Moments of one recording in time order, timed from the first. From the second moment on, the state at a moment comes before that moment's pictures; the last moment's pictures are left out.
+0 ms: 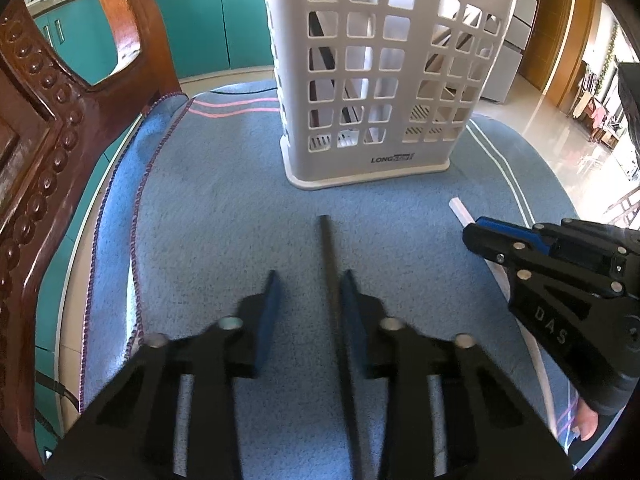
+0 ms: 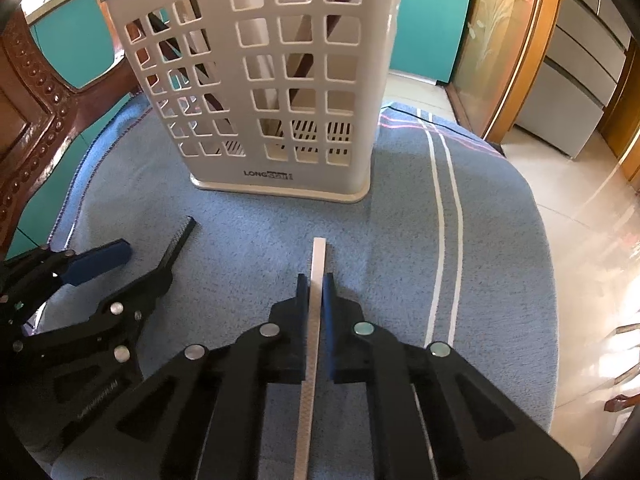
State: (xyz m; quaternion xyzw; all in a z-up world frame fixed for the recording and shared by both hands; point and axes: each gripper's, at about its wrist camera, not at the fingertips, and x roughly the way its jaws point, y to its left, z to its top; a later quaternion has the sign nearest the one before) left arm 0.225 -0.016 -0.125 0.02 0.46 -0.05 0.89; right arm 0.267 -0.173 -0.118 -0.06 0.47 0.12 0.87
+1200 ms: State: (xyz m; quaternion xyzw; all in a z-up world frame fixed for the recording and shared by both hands) left arm 0.173 0.016 0.007 -0.04 0.27 -0.05 0.96; right arm 0.264 -0.253 0.155 0.11 0.08 0.14 0.98
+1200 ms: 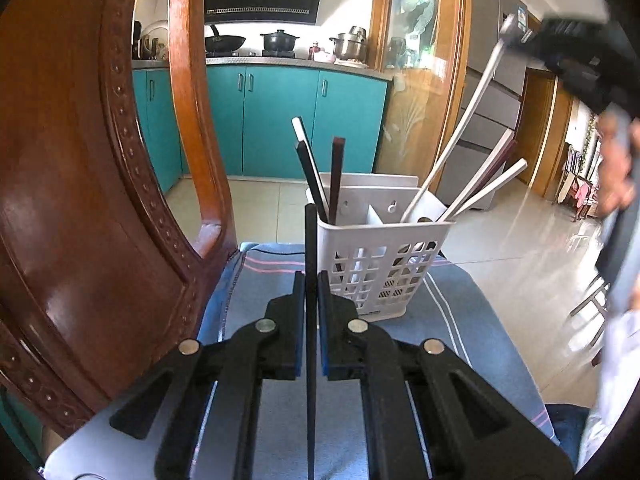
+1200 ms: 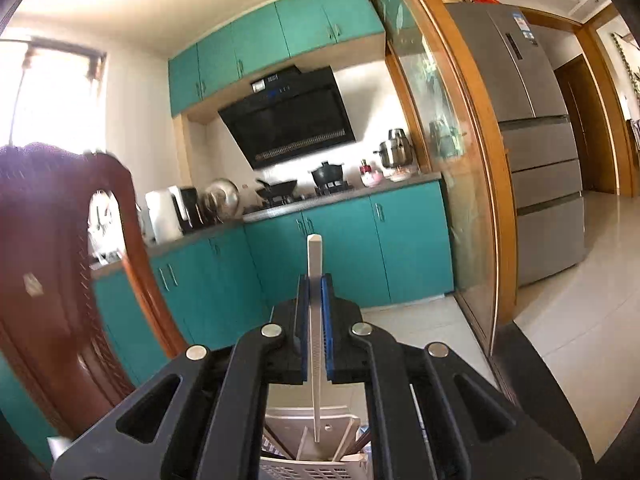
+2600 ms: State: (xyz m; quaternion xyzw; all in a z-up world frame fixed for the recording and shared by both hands) left arm 0.241 -0.004 0.090 -0.09 0.13 -0.03 0.99; right arm 0.242 -0.278 0.092 0.07 0.17 0.13 0.97
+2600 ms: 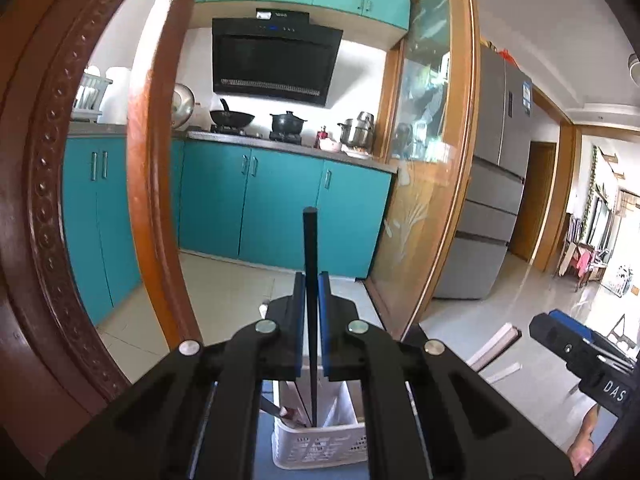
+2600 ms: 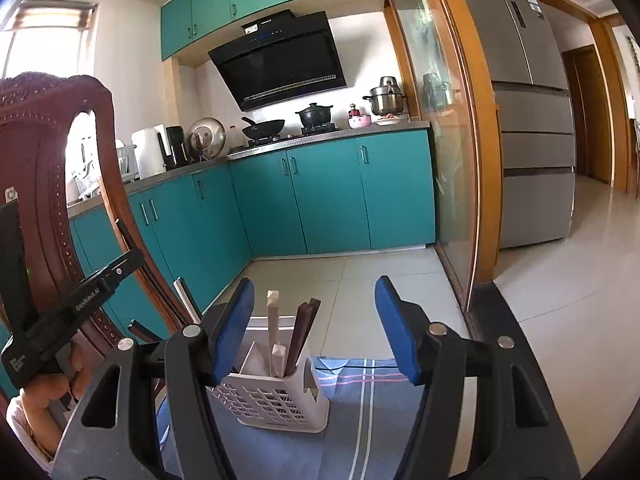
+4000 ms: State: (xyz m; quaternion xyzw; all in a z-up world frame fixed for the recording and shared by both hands) left arm -0.082 0.011 0.018 -0.01 0.18 0.05 0.98; right arm -0.005 -0.297 0.030 -0.01 0.19 0.10 0.98
